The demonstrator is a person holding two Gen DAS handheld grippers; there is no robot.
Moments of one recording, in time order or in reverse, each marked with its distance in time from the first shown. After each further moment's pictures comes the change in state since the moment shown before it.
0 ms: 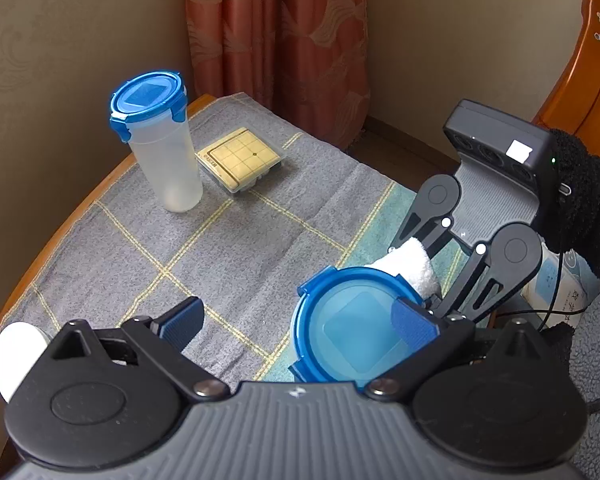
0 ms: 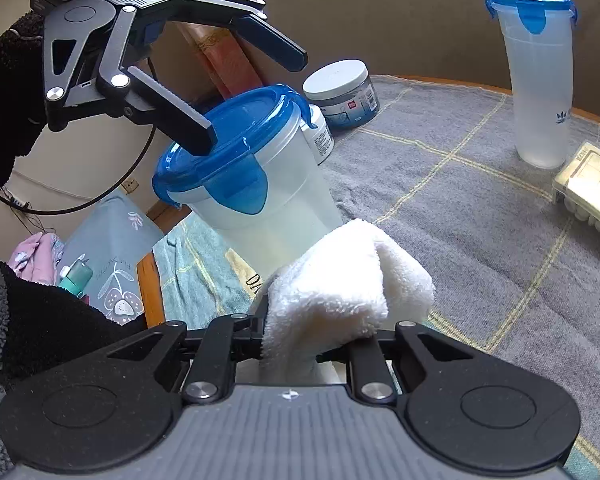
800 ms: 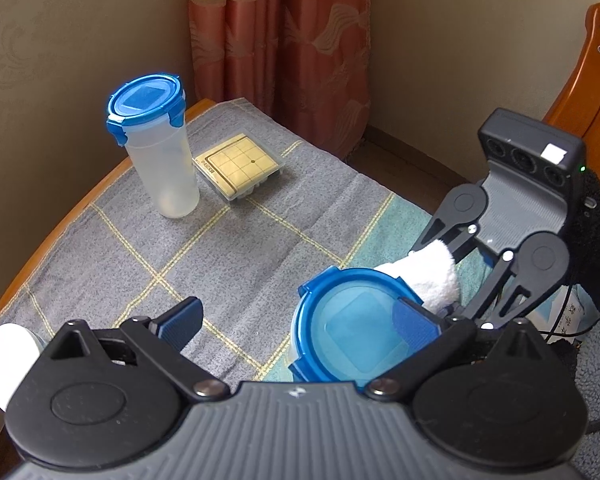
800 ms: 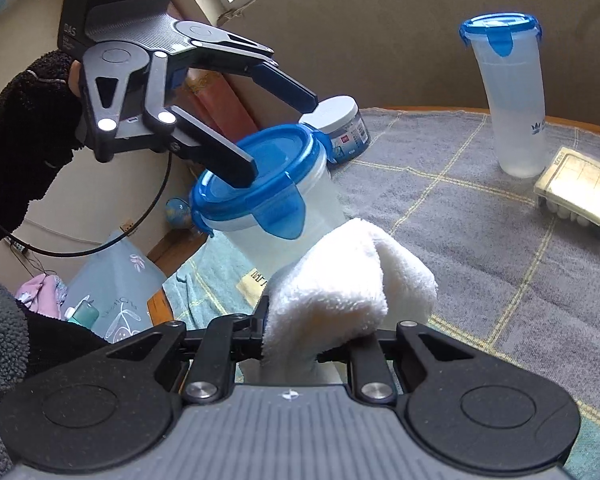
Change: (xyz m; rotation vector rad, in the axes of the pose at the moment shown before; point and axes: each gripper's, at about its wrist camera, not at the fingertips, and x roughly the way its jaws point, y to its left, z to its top) left arm 0.006 0.000 0.004 -0.030 -0.018 -0.013; right arm -0.017 0.008 -0.010 0.068 -0.119 -0.006
